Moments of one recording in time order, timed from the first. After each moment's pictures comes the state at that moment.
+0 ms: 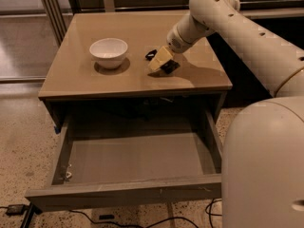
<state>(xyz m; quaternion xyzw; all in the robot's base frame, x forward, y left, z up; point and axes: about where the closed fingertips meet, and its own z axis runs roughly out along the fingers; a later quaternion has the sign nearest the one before) 0.778 -0.056 0.823 -0.46 0.82 0.11 0.31</state>
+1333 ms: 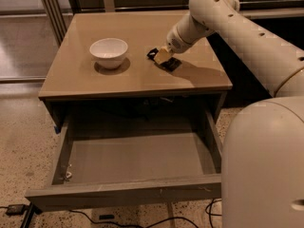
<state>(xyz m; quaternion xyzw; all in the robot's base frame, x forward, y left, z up) 0.778 -0.056 0.822 -0.46 0.82 0.11 0.31</state>
